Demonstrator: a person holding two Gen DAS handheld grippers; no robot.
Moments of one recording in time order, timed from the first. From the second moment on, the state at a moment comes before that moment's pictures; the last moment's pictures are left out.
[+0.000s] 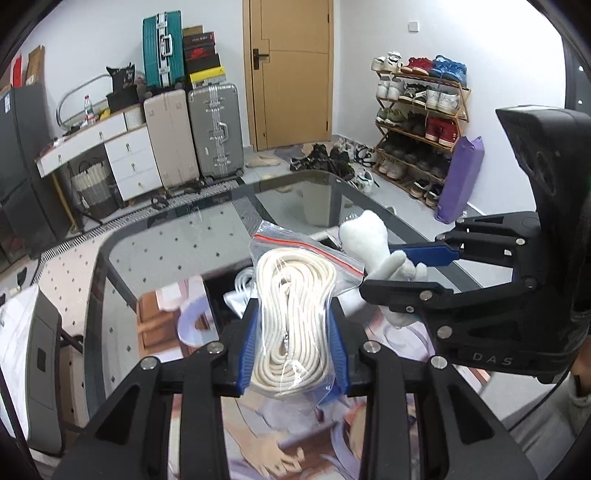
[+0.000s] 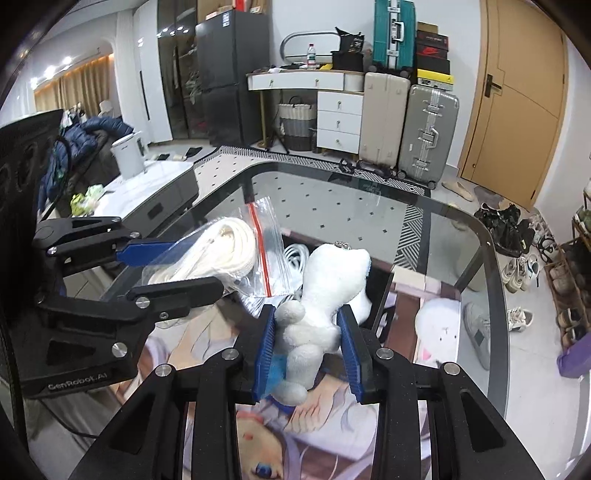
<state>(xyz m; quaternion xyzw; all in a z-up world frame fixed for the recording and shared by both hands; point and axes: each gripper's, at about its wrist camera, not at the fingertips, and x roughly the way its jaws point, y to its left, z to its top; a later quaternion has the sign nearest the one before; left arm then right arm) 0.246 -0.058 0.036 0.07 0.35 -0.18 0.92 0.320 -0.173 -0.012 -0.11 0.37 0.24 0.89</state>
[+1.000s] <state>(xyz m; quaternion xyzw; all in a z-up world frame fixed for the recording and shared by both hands) 0.312 -0.069 -0.051 0.06 0.42 -0.12 0.90 0.397 -0.171 -0.099 -0.07 0.44 0.22 0.87</state>
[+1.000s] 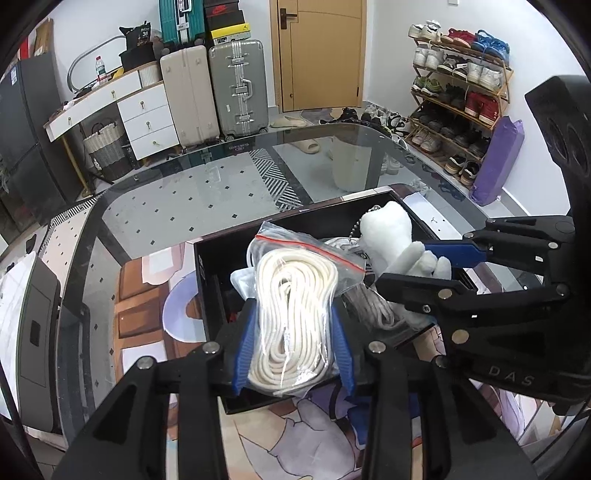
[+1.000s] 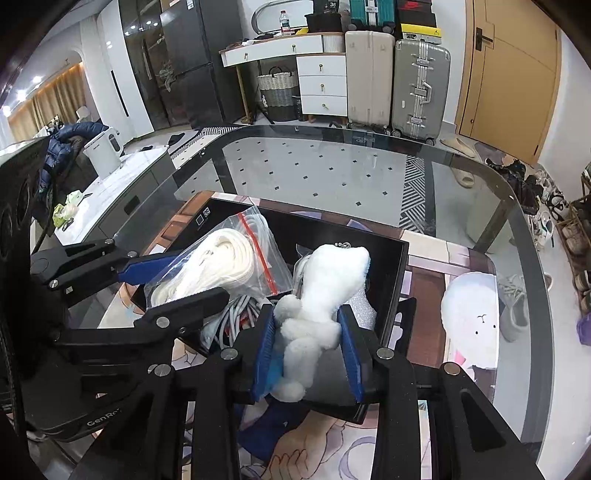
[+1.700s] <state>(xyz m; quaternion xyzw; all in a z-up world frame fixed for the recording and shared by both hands) 0.308 -0.051 -0.039 0.05 0.39 -0.11 0.91 0.386 -0.182 -0.089 -0.06 0.43 0.21 0.87</state>
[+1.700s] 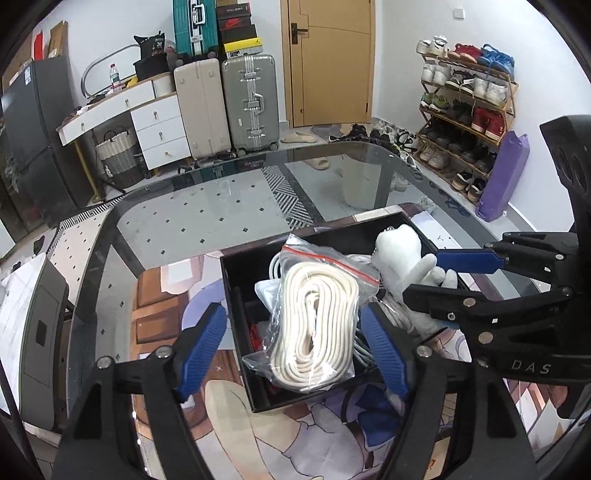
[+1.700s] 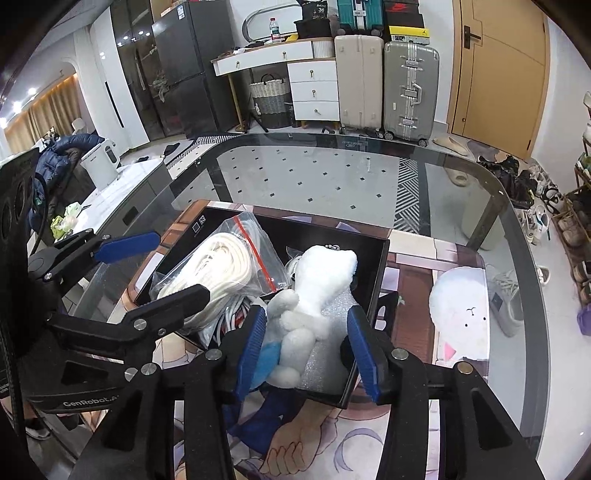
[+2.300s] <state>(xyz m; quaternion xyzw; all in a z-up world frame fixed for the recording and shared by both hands) 0.297 -0.047 -0.027 0.05 0.37 -0.09 0.92 0.369 -0.192 -0.075 -0.04 0.42 0.22 0.88</state>
